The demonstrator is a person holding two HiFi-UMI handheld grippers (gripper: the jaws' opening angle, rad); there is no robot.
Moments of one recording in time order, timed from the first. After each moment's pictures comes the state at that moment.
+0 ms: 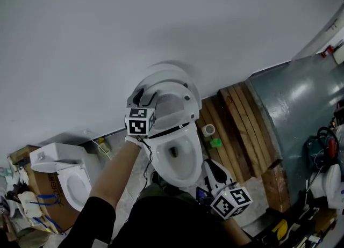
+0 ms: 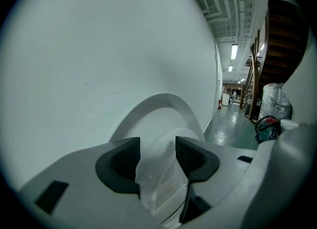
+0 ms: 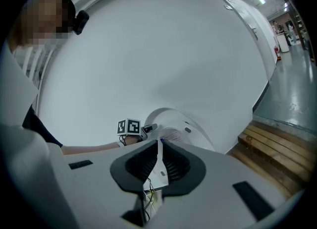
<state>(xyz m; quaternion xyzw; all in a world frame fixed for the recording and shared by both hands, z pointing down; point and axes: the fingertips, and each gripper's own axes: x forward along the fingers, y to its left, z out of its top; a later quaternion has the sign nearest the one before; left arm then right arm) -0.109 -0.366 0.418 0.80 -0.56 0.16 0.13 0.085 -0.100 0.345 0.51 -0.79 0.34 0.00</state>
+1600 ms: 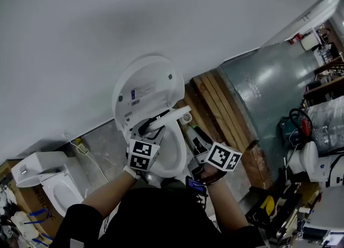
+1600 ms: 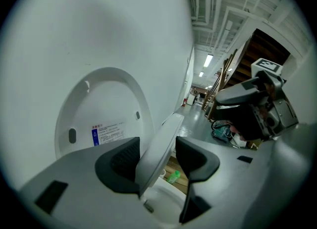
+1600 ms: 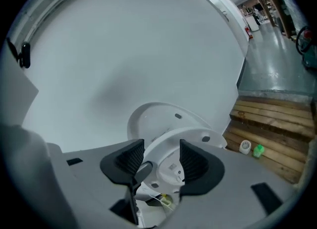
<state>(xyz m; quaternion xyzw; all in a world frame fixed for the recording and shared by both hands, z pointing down) -0.049 -0.218 0.452 0.89 -0.37 0.17 0.20 0.064 -0.185 0.391 0.55 -0.69 0.46 -0.03</state>
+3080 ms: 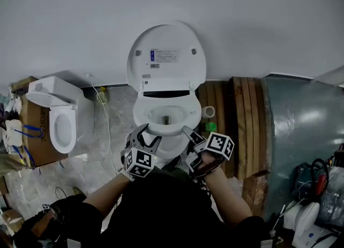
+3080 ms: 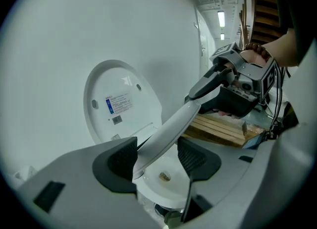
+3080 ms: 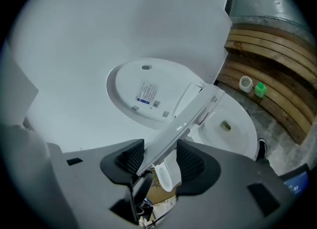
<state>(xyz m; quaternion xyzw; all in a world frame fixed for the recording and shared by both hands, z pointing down) 0.013 -0.056 0.525 0.77 -0.53 0.33 0.15 0.129 -0.107 0.529 0.30 -0.64 0.70 0.05</state>
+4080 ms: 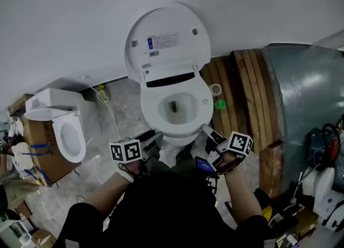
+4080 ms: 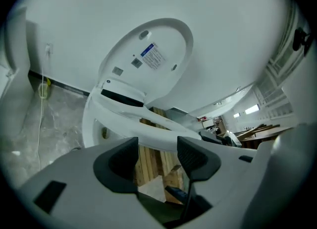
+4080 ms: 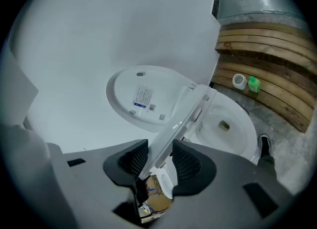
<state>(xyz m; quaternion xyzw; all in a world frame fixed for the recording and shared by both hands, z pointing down) -0.042 -0.008 0.559 0.67 -0.42 0.07 0.61 0.142 -0.068 0.548 0.33 -0.63 0.70 -0.01</state>
